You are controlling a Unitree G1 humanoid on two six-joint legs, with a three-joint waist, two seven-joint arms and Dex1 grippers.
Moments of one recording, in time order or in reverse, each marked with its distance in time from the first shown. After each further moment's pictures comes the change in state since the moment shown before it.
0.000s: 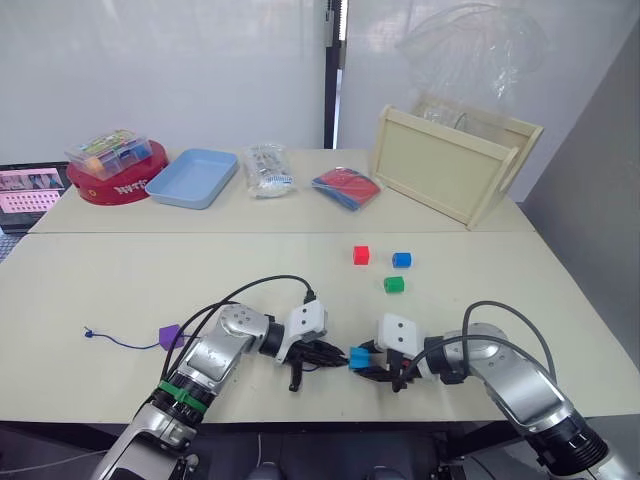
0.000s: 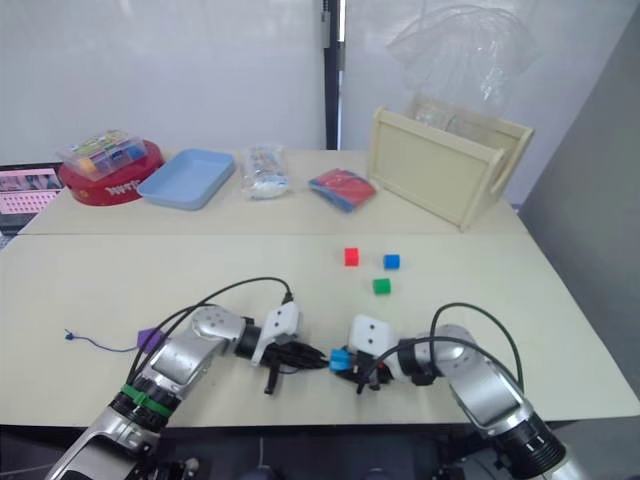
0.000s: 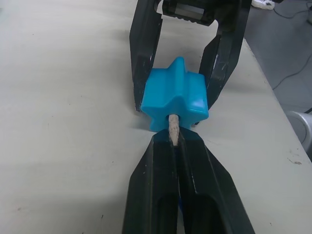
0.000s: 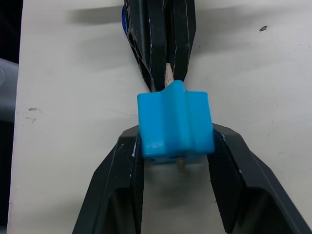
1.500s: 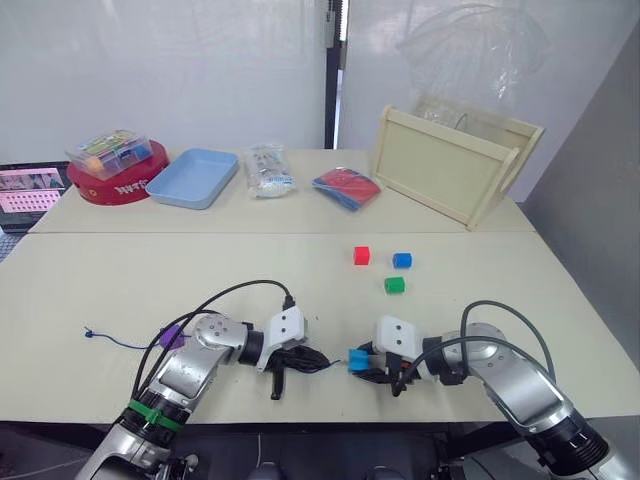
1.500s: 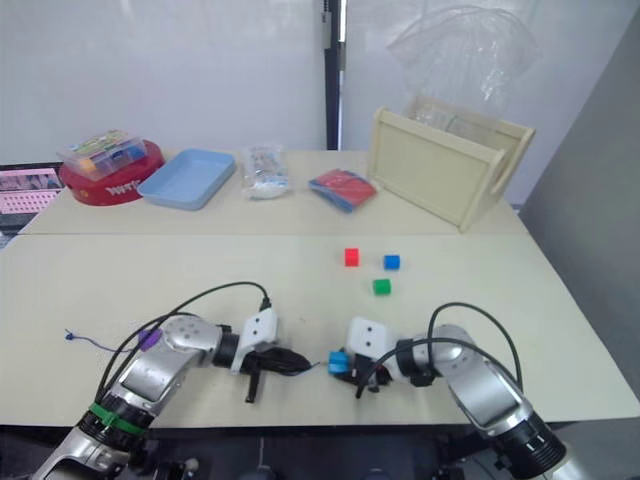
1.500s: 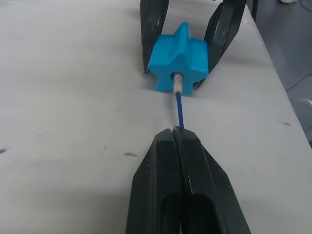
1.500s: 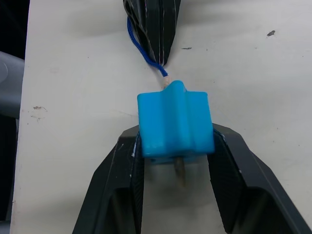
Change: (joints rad) left arm 0.107 0.111 0.039 -0.122 -0.023 0.001 0.039; right arm -0.007 -0.005 0.020 -0.008 -0.005 -0.004 0.000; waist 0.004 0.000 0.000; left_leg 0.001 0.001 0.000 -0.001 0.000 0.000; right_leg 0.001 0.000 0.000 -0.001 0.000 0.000
